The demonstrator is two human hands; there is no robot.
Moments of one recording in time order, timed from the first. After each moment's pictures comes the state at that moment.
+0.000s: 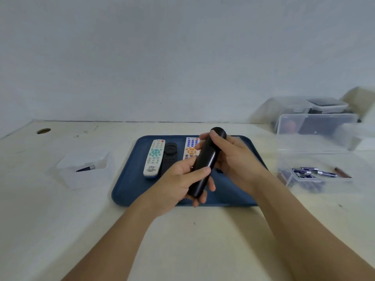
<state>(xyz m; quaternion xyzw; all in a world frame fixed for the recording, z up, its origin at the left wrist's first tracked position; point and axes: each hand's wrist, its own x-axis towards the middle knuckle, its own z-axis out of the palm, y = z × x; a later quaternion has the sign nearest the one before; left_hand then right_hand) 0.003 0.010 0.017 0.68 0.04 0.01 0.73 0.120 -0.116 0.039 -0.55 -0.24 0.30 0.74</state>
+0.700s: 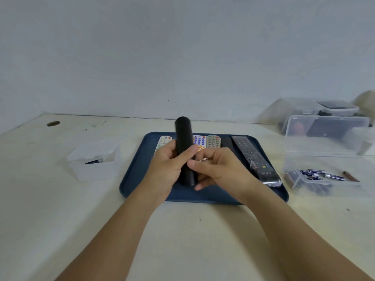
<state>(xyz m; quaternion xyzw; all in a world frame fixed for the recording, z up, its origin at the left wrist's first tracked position) 0.005 0.031 0.016 0.62 0.12 0.24 0.74 0.090 -0.103 0.029 -0.63 -0.33 0.32 0.62</state>
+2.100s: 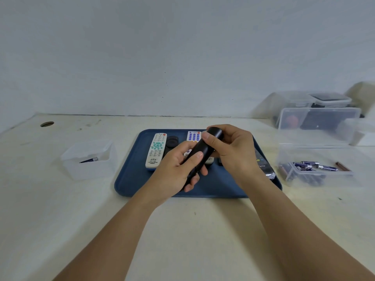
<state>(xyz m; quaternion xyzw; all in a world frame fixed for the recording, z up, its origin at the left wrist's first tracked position) 0.002 0.014 0.012 0.73 0.04 0.13 0.67 0.110 -0.109 0.029 -0.64 -0.27 0.06 0.72</state>
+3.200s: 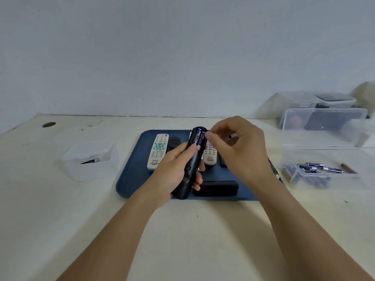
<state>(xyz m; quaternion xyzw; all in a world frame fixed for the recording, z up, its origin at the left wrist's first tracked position) 0.004 0.014 0.019 0.64 0.10 0.12 0.75 0.099 -0.119 0.050 -0.74 -0.36 -0.14 0.54</state>
